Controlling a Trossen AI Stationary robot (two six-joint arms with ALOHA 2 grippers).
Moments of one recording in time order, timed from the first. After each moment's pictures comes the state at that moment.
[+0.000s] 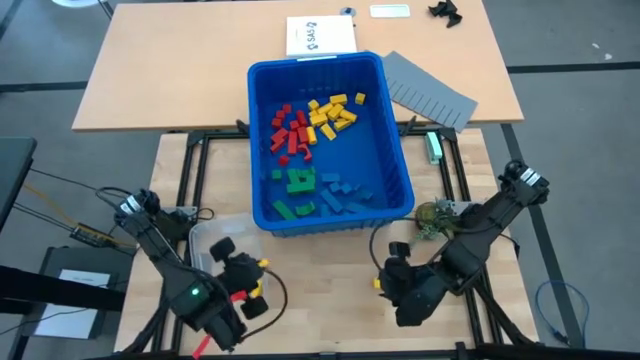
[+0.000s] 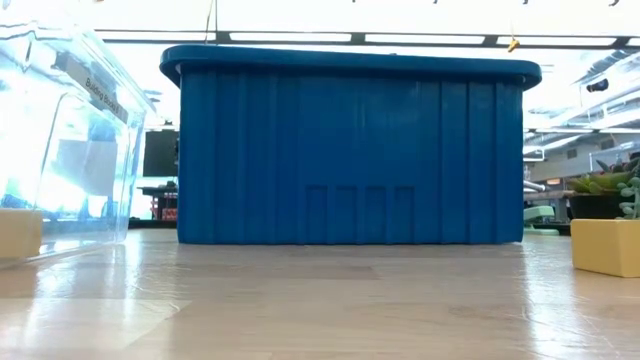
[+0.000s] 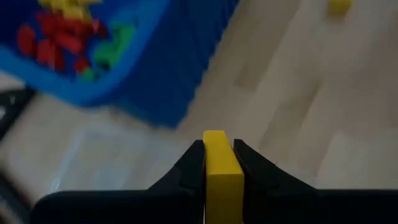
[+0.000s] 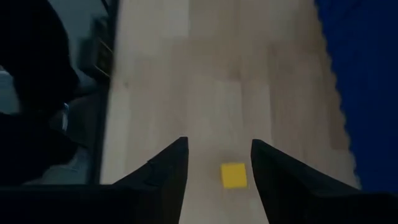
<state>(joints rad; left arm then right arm) -0.84 1.73 1.68 -1.56 -0.74 -1.33 0.74 1.56 1.44 -0.95 0.37 0.65</state>
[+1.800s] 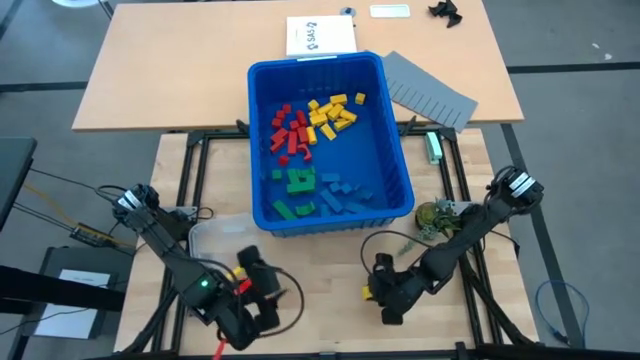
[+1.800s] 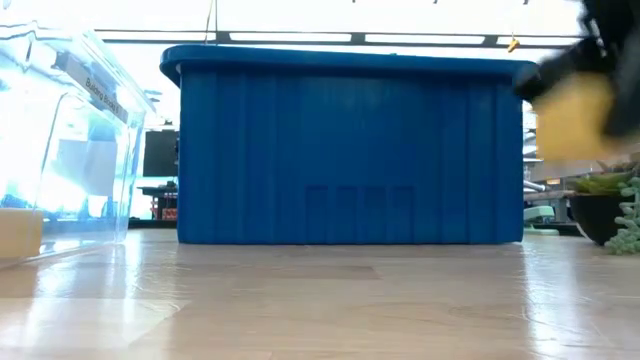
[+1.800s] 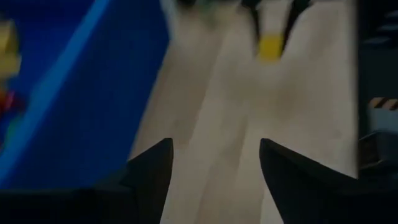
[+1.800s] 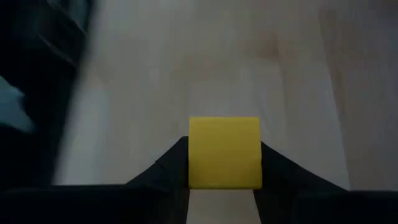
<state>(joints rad) -0.79 1.70 1.56 -1.00 -0.79 -0.87 0.69 1.63 0.93 -0.22 0.33 0.61</state>
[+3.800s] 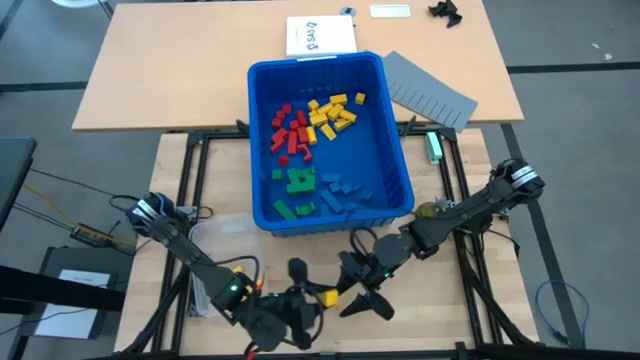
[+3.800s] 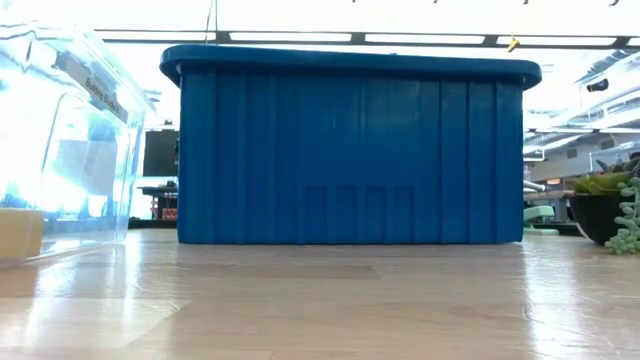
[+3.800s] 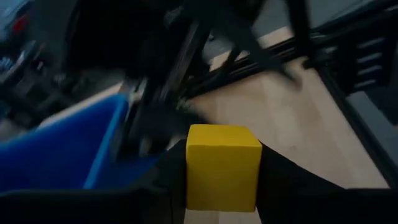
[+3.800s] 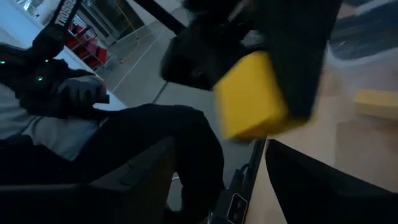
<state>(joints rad) -0.71 1.82 1.56 -0.25 -0.90 0.06 0.47 1.55 1.14 0.16 -0.21 0.52</state>
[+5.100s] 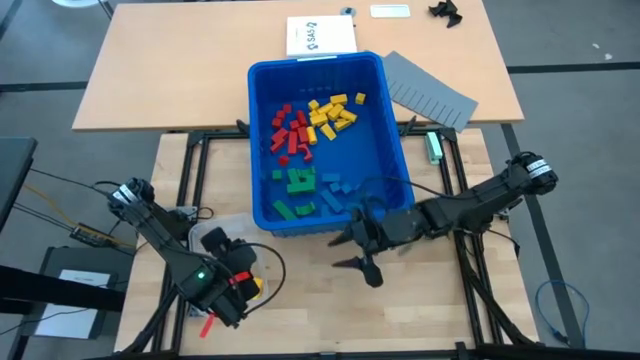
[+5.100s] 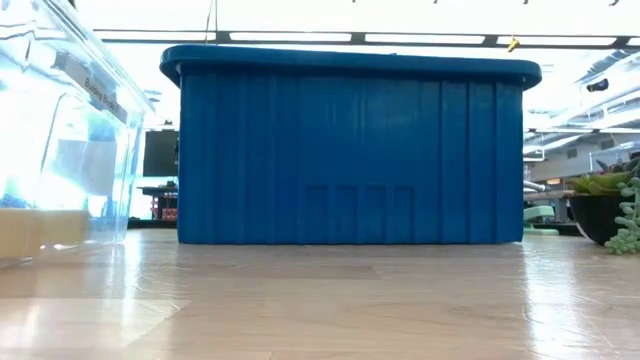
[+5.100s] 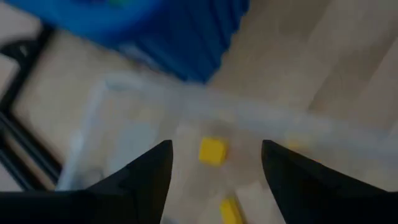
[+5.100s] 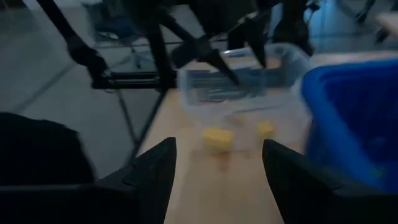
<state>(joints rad) -0.78 1.63 1.47 -1.54 -0.57 -1.34 0.36 1.42 1.14 -0.04 0.14 0.18</state>
